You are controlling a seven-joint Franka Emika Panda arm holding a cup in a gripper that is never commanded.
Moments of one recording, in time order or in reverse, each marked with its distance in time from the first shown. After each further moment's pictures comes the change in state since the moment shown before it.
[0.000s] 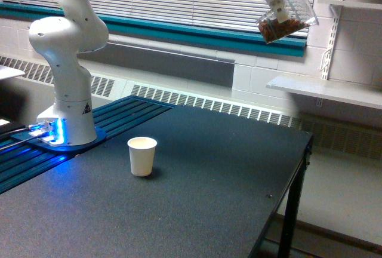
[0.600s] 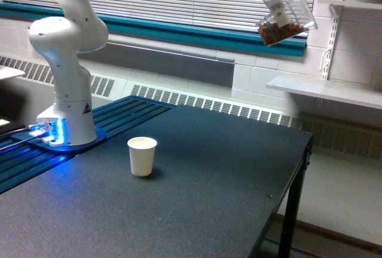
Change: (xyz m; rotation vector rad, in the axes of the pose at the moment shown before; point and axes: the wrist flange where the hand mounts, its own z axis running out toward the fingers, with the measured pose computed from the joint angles) arm -0.012 -0.005 0.007 -0.005 -0.035 -0.006
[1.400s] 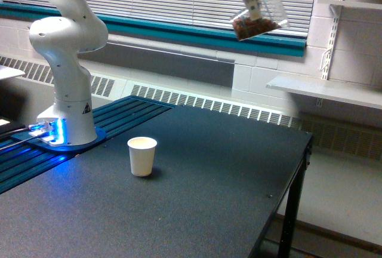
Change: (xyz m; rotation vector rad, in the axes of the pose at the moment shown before) arm -0.034 0.037 -0.038 -0.125 0.018 -0.021
